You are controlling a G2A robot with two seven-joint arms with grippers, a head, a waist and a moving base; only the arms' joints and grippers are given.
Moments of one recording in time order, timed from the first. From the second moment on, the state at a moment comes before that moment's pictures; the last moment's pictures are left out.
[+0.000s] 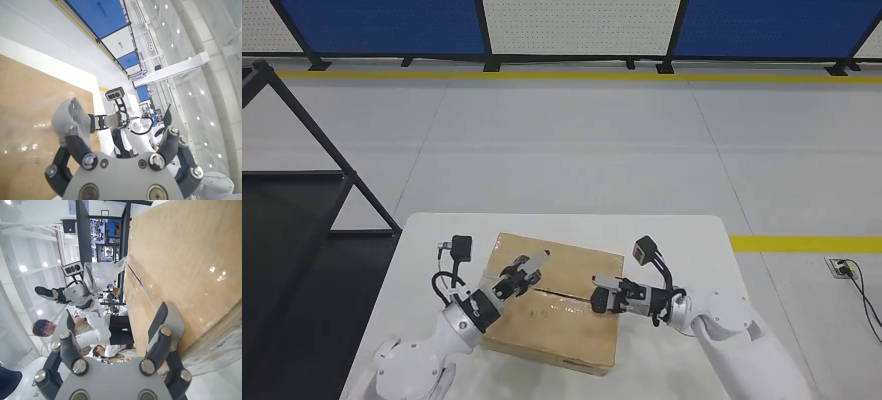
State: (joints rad) left arm 1.09 -1.10 -1.25 -1.91 -0.08 0.03 -0.40; right arm -0.78 -1.21 1.13 -1.24 0.39 -0.15 1.05
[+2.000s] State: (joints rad) left arm 0.97 -1.17 -1.07 -1.91 0.07 0.08 -0.41; right arm -0.94 -1.16 1.29 -1.40 0.41 -0.19 1.02
